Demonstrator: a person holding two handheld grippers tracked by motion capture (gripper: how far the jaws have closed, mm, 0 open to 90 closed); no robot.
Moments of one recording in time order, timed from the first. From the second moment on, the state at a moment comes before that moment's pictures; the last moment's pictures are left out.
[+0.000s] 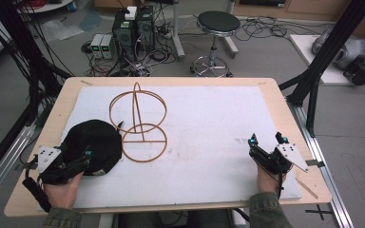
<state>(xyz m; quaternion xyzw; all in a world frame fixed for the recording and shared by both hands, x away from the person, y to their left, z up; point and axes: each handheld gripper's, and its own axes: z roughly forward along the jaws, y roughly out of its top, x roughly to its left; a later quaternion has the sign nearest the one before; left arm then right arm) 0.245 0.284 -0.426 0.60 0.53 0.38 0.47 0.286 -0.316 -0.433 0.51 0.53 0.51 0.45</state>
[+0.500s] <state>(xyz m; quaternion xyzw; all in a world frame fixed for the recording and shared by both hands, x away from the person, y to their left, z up) 0.247 0.278 -0.430 0.62 0.52 0.37 0.46 0.287 -0.317 -0.434 0.51 0.53 0.50 0.44</state>
